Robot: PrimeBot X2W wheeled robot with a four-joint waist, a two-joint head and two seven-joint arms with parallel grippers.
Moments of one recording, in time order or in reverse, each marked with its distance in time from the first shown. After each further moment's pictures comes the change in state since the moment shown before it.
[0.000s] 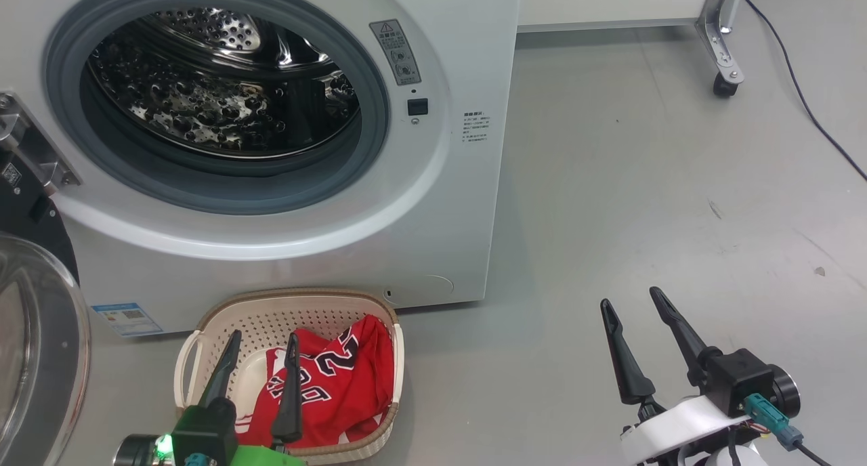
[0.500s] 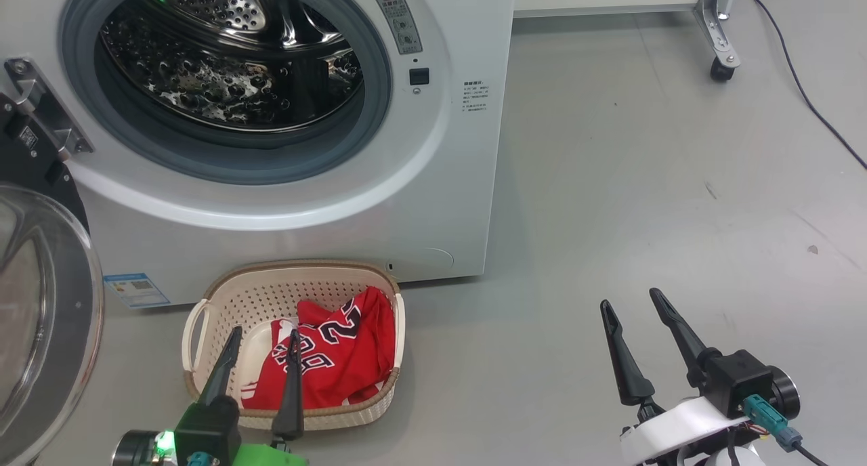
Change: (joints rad) left arm 0.001 0.001 0.000 -0.020 0.025 0.004 0.014; right arm 0.003 0.001 0.002 -0.001 0.000 -0.005 0.000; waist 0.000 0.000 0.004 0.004
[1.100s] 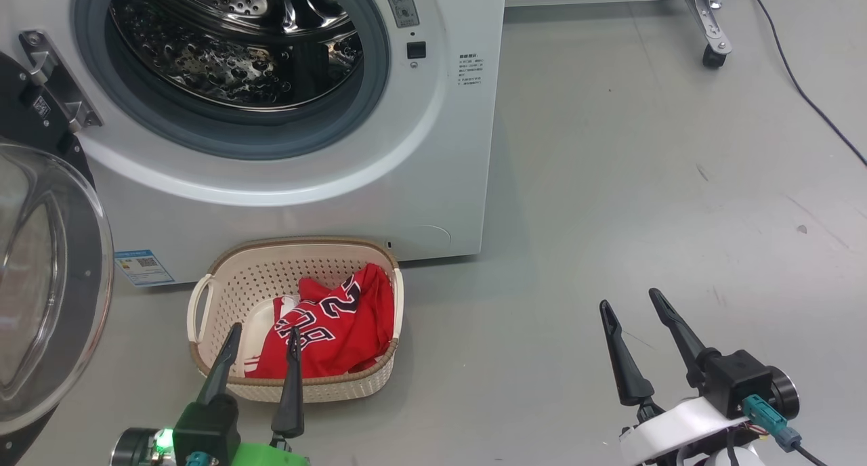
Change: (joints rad) left arm 0.000 0.000 0.000 -0.017 0.000 0.000 -0.001; right arm 0.000 0.000 0.001 0.000 0.000 0.000 0.000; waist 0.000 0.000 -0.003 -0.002
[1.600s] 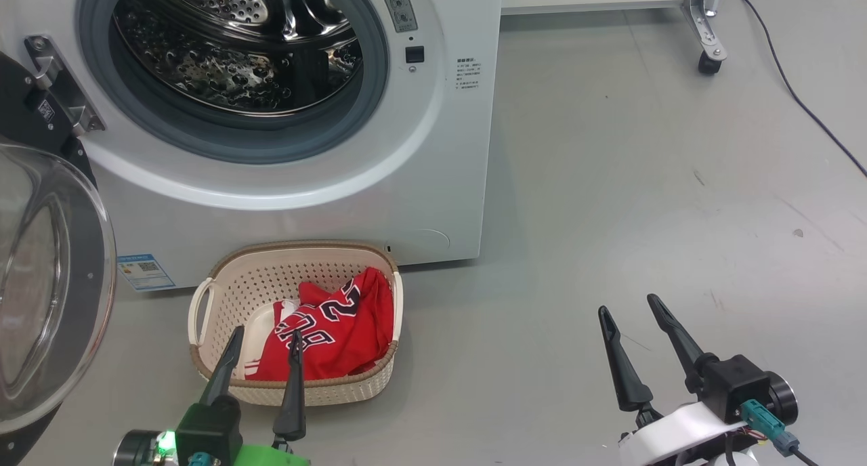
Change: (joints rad) left arm 0.004 0.000 -0.003 0.000 -0.001 0.000 0.006; right arm 0.010 0.000 0.004 0.002 0.000 -0.002 0.000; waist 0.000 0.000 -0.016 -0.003
